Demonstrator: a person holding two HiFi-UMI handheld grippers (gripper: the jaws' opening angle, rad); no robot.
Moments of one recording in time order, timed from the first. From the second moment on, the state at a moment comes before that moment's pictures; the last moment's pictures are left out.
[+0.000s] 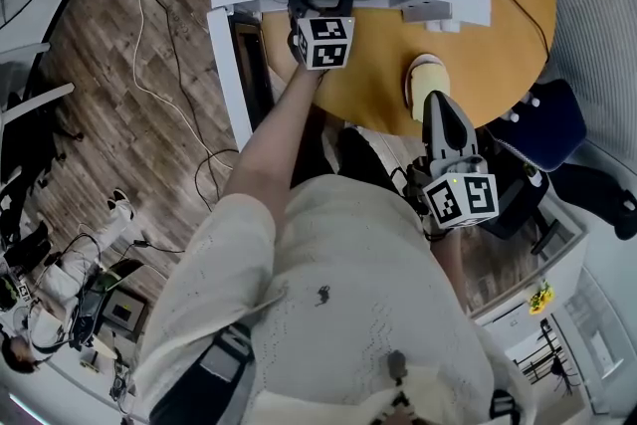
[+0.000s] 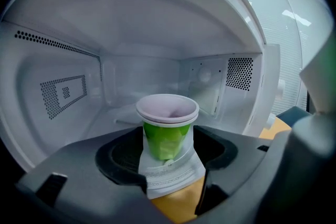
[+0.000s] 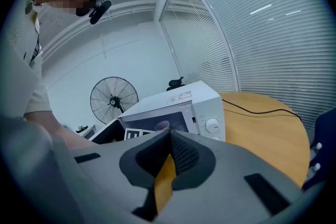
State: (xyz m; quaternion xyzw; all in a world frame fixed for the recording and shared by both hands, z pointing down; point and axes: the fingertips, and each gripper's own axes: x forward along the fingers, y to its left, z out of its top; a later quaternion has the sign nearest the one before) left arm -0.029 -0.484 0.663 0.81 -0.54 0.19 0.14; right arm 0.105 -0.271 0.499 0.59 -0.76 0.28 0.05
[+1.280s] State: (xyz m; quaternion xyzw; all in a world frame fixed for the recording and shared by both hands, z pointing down) left arm -0.031 -0.467 0.655 0.82 -0.52 0.18 0.14; right arm 0.093 -0.268 0.504 0.58 -0.76 0.28 0.05
